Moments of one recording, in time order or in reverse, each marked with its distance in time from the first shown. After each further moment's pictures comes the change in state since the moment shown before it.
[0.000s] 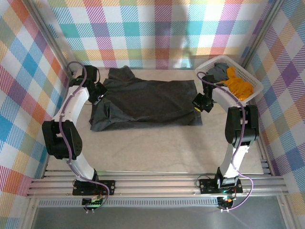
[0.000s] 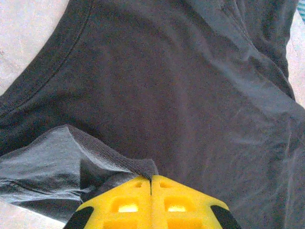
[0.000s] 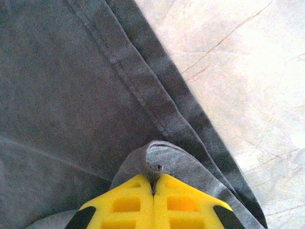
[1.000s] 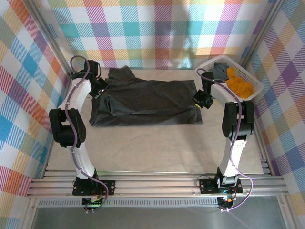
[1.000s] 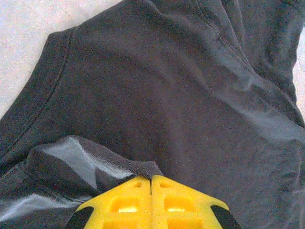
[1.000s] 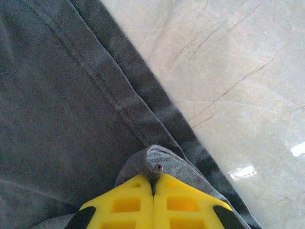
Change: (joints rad) left arm 0.024 0.209 0.190 0.002 -0.014 0.060; right arm -0.010 0.122 0.135 -0.023 0.033 0.010
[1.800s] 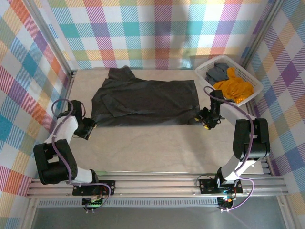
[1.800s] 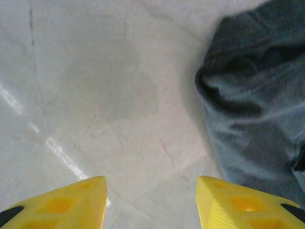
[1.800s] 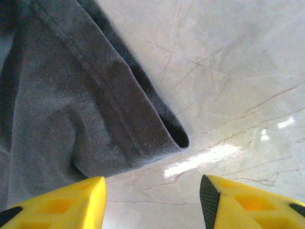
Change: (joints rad) left arm 0.238 -0.500 -0.854 0.140 0.098 -0.139; right arm -0.065 -0.355 -0.545 0.172 -0.188 -0.025
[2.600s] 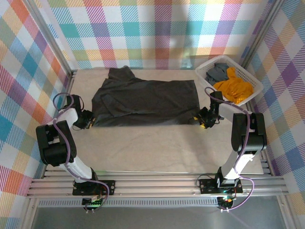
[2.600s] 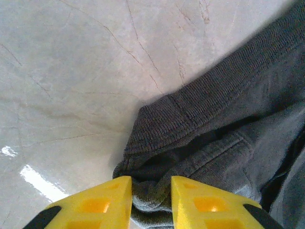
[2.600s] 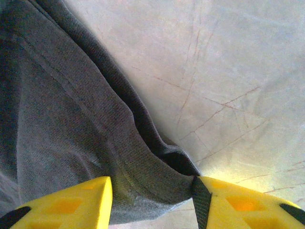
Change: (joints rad) left arm 0.031 0.213 0.100 0.202 0.045 0.055; right arm -0.015 0.090 -0.007 0.122 -0.047 0.079
